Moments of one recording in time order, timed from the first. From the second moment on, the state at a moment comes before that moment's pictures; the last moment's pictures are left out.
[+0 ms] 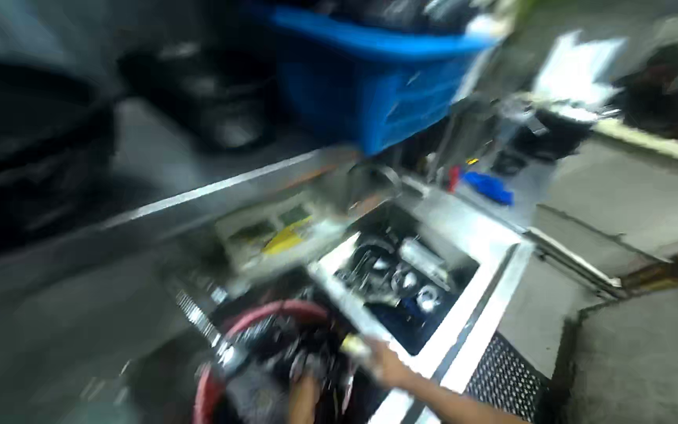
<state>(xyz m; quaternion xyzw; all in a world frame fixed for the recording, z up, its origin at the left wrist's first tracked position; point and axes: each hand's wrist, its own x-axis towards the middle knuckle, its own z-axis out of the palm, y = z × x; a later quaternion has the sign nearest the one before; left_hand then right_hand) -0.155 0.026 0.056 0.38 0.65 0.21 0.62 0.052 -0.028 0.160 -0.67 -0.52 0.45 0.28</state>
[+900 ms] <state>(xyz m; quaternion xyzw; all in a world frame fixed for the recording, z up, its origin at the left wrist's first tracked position) -0.078 0.108 -0.034 0.18 0.84 0.20 0.47 0.140 -0.067 0.152 -0.72 -0.32 0.51 0.35</state>
